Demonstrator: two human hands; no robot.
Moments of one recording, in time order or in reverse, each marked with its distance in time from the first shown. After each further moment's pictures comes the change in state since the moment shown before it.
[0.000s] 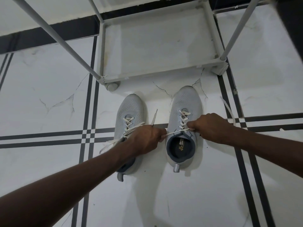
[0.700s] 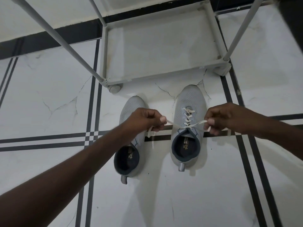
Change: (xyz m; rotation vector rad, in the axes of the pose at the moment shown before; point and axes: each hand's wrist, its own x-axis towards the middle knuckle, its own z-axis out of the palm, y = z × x) left_hand 0.000 -0.014 -0.047 -1.192 0.039 -0.282; right_hand -0.028 0.001 -0.075 1.102 -0.126 0.347
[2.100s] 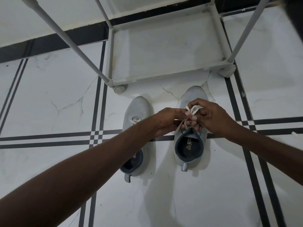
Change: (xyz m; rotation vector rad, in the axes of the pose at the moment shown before) left_hand 0.052 0.006 0.051 -0.401 -0.134 -0.199; right_hand 0.040 -0.003 0.048 0.126 0.302 -0.147
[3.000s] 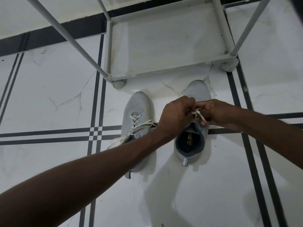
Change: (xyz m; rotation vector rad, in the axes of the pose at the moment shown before) left_hand 0.002 -0.012 0.023 1.142 0.517 0.804; right_hand 0.020 0.012 -0.020 0.269 -0.325 0.374
